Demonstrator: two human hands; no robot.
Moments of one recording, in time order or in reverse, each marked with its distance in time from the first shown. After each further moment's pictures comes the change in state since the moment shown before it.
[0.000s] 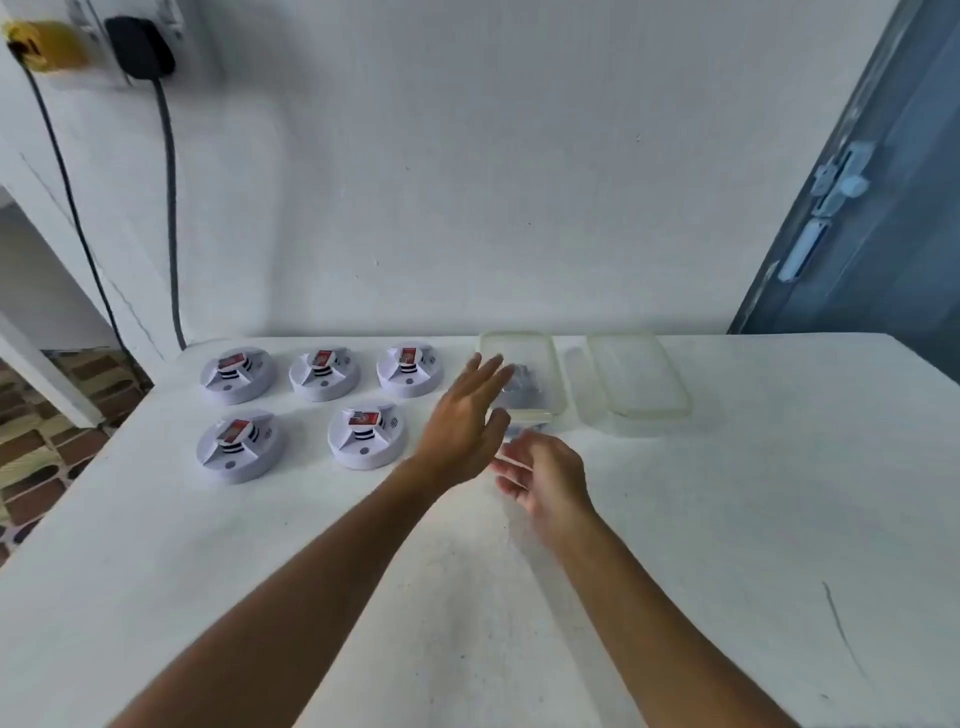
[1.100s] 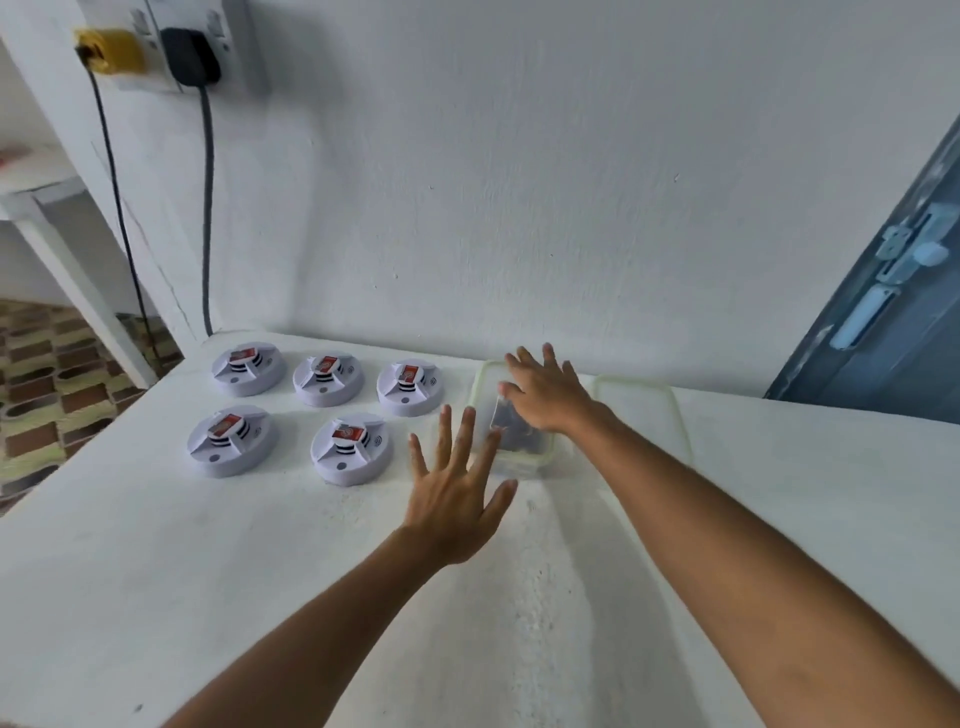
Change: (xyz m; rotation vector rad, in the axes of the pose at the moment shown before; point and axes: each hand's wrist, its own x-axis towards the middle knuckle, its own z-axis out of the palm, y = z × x) left_hand -0.013 0.008 0.050 0.563 -0.138 -0.269; right_hand 0.132 -0.110 0.043 -2.120 -0.387 -0.811
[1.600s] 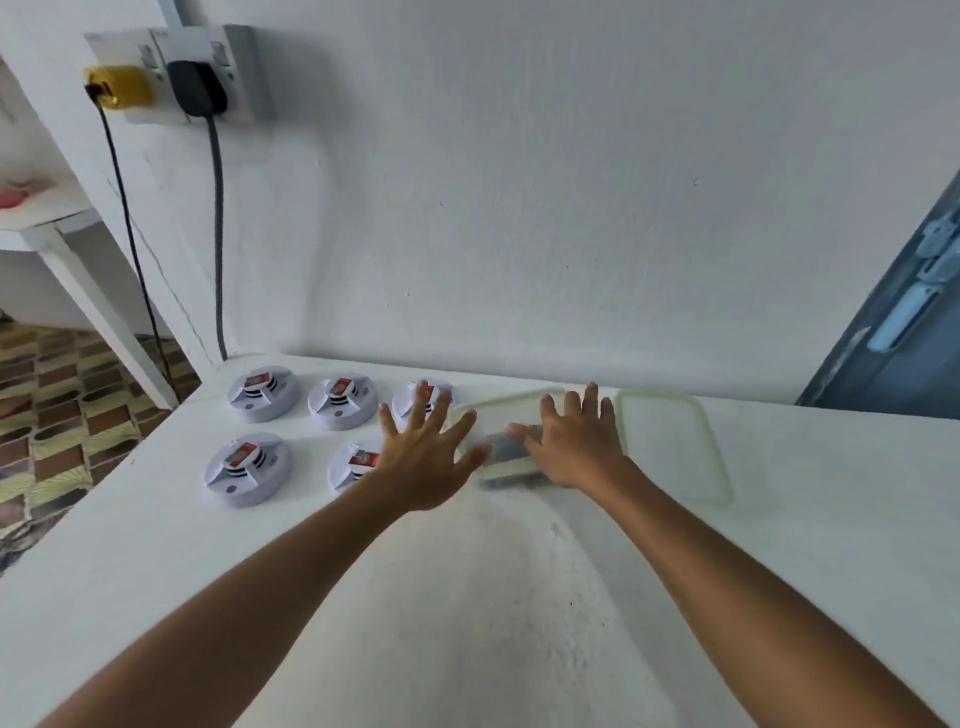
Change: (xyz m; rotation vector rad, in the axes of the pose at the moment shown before) left_hand 0.050 -0.065 -0.043 0.166 -0.174 -0.032; right_hand -0.032 -0.014 0.014 -0.104 0.010 0.182
